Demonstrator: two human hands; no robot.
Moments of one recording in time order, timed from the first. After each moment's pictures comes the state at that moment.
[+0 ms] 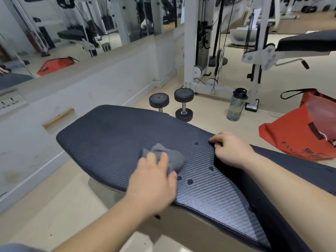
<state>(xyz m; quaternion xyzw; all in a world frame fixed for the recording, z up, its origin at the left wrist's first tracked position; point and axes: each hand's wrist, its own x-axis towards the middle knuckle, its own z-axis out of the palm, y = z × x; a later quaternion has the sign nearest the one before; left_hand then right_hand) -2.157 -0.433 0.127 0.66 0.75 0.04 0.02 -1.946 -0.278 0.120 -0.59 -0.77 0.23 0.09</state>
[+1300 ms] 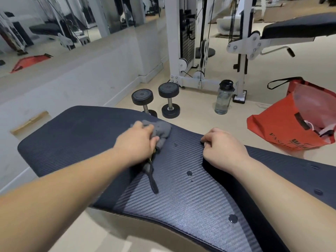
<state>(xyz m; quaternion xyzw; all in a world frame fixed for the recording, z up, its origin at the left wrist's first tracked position) -2.170 -0.294 0.128 0.68 0.73 0.00 0.03 -1.923 -0.274 0.121 -0.61 -0.76 0.20 0.11</state>
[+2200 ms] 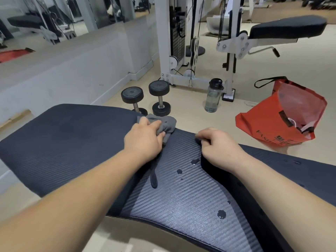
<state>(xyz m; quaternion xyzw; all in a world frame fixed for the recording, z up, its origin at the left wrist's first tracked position) -2.129 -0.274 0.108 0.68 0.73 0.10 0.04 -1.902 -0.274 0.119 -0.60 -0.74 0.26 0.16</state>
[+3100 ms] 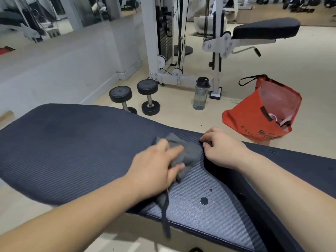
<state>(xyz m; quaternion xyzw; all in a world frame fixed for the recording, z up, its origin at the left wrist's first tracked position) -2.079 -0.360 0.109 0.82 0.56 0.11 0.07 -1.855 -0.292 0.125 -0.62 -0.76 0.20 0.07</state>
